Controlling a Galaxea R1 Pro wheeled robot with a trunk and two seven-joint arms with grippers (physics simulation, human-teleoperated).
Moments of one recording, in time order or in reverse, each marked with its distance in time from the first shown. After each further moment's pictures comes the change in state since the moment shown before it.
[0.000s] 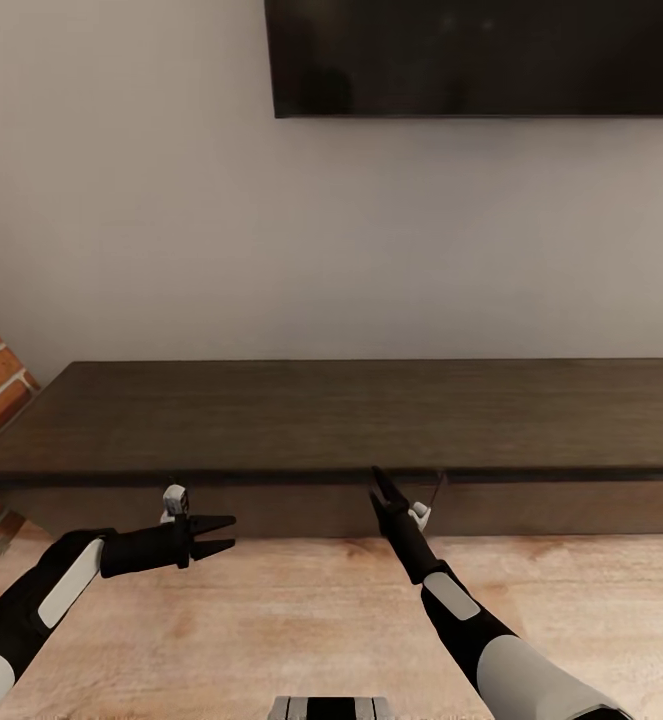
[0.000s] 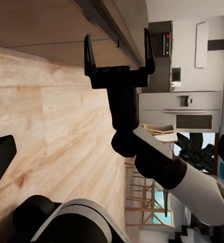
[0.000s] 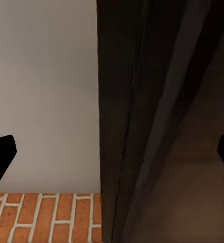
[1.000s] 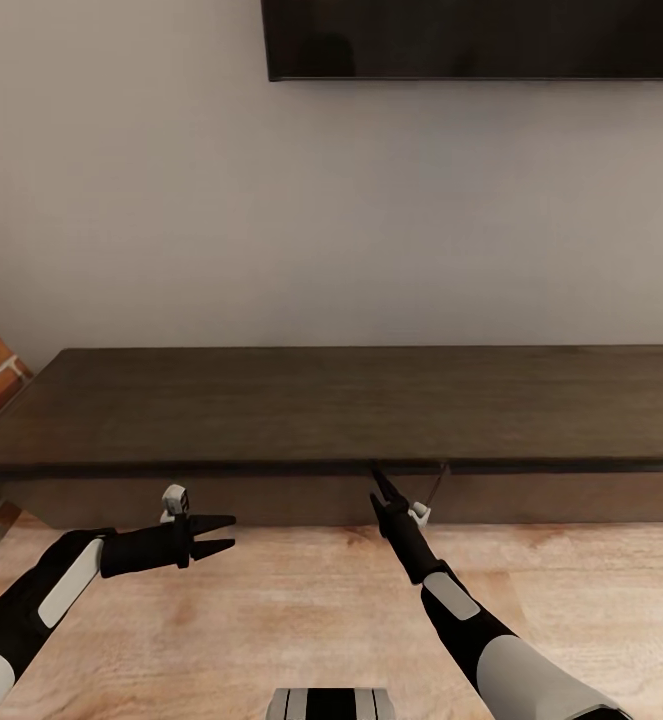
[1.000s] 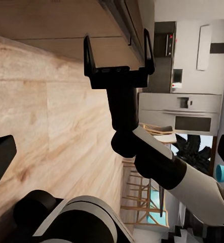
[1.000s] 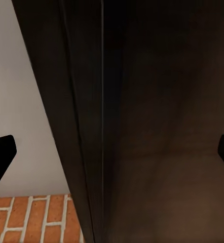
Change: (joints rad) left arm 0.000 0.000 0.000 0.000 0.001 0.000 0.000; right arm 0.000 0.000 0.002 0.000 0.000 -0.001 0.000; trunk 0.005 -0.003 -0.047
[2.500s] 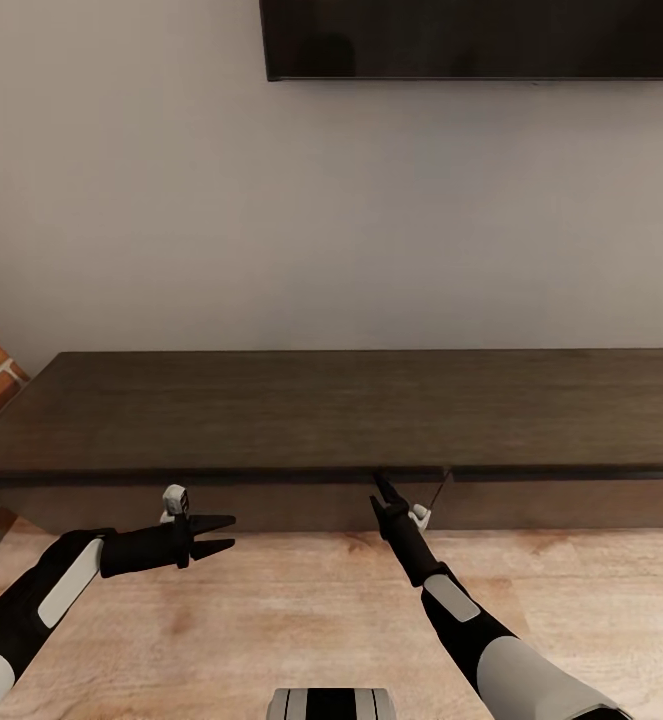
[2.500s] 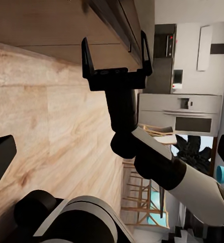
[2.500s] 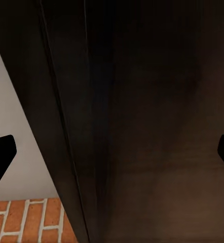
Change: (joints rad) left arm 0.000 0.000 0.001 0.000 -0.002 0.000 0.000; right arm 0.000 0.000 0.000 0.014 0.000 -0.001 0.000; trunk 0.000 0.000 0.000
